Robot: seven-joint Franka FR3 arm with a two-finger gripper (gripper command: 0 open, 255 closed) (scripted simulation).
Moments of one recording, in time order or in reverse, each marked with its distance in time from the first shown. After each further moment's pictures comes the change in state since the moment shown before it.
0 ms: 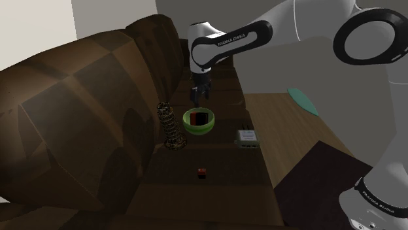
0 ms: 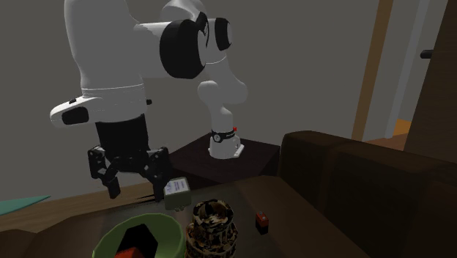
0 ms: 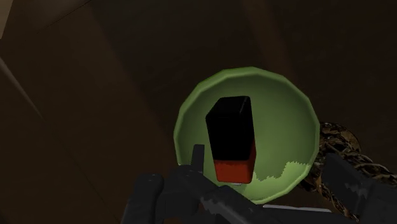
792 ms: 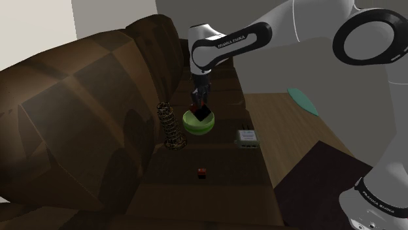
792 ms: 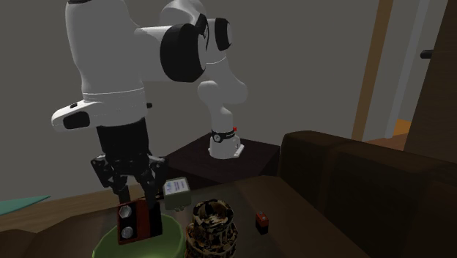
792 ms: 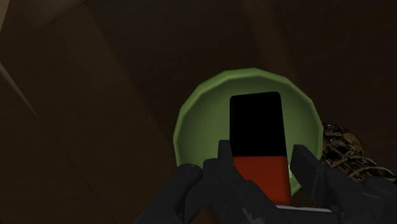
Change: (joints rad) arm 0.000 0.003 -0.001 -0.012 -0.001 0.014 0.000
